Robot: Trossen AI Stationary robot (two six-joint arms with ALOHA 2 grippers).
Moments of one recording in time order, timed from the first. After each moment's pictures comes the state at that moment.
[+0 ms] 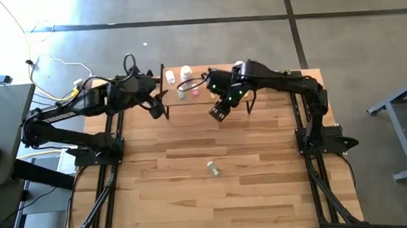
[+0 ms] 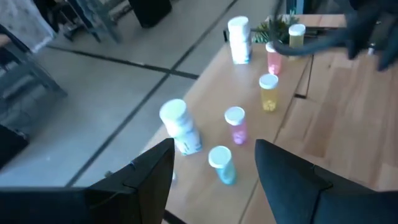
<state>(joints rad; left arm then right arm) 0.33 1.03 1.17 -0.64 -0.45 0.08 -0.19 1.90 2.09 -1.43 -0.03 0.50</state>
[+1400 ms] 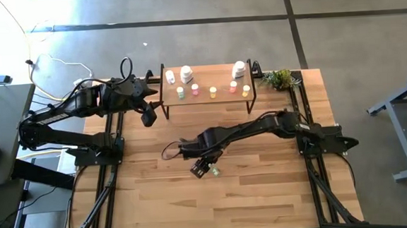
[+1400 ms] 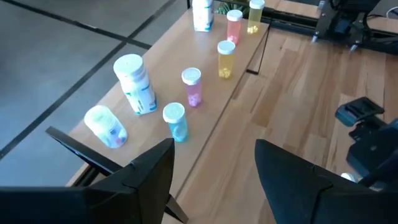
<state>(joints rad) 0.33 0.97 1.17 -0.82 -0.27 -0.10 0.15 2.30 2.09 -1.21 -0.13 0.88</state>
